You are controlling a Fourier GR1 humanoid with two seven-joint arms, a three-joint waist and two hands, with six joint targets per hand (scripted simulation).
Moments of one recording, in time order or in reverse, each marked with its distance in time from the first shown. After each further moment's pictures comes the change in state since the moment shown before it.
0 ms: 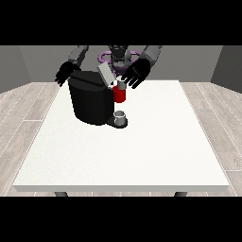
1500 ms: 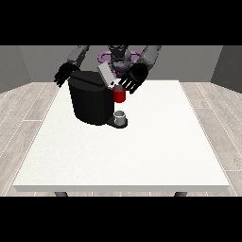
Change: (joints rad) left arm -0.016 0.000 0.011 0.029 -0.034 -0.019 -0.011; right arm 0.020 0.000 -0.010 -0.016 -0.020 0.006 -0.016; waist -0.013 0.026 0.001
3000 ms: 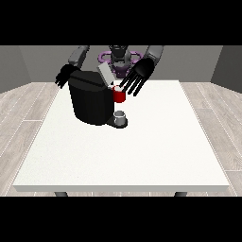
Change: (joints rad) left arm 0.002 0.022 -0.061 -0.006 -0.094 -0.077 -0.045; right arm 0.003 0.007 -0.018 0.055 0.001 -0.029 -0.034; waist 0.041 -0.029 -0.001
